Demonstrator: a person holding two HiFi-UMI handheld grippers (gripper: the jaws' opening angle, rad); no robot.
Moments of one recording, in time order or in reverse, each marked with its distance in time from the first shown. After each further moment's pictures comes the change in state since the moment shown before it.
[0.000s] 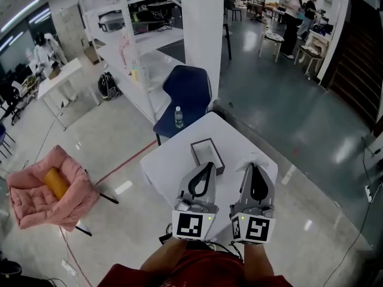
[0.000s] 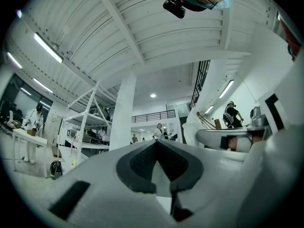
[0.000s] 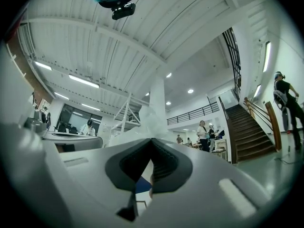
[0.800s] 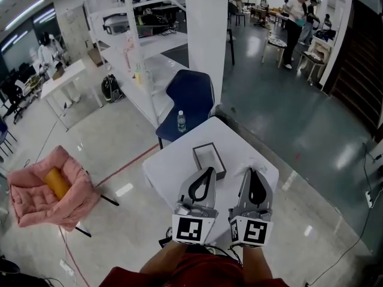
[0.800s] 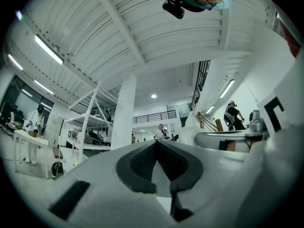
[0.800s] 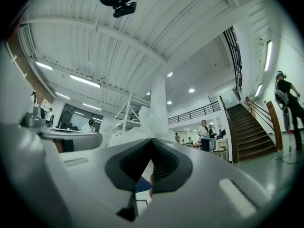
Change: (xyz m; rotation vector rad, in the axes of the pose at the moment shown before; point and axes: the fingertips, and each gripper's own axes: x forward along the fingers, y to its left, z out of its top) left arm -0.003 -0.001 0.006 0.006 -0.004 0.013; right arm 0.001 0.002 0.000 -0.004 0.008 0.013
